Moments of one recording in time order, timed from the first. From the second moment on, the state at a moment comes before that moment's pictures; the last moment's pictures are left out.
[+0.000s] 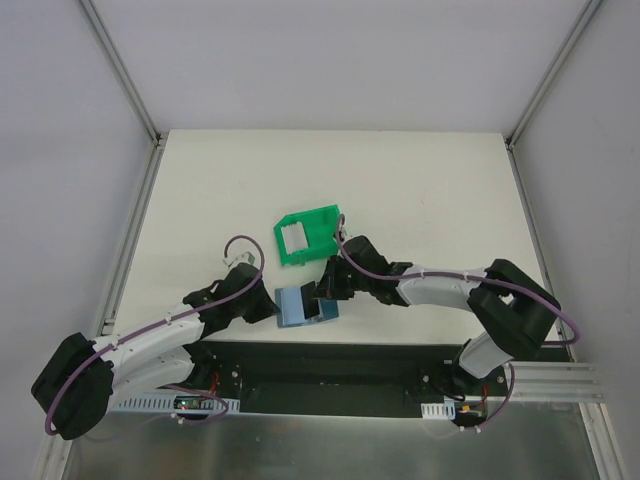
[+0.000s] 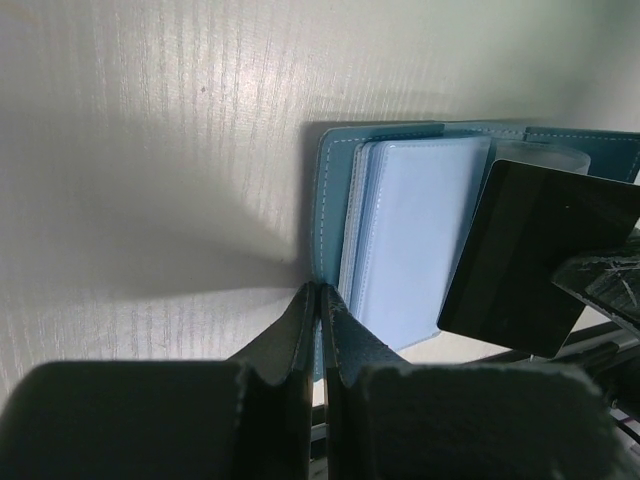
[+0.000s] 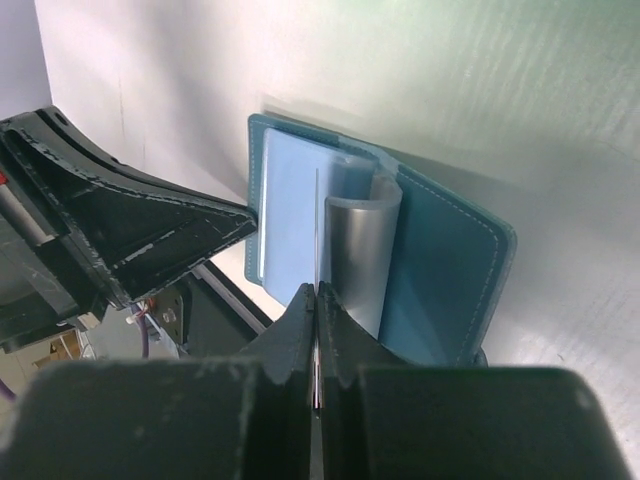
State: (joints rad) left arm -0.71 0.93 0.31 -0.29 -0.02 -1.04; right arm 0.92 1.57 0.73 0.13 -0.25 0.91
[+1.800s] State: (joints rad) left arm -0.71 0.92 0.30 -0.28 0.00 -1.02; right arm 0.81 1.36 0.75 -0.45 -0.01 0.70
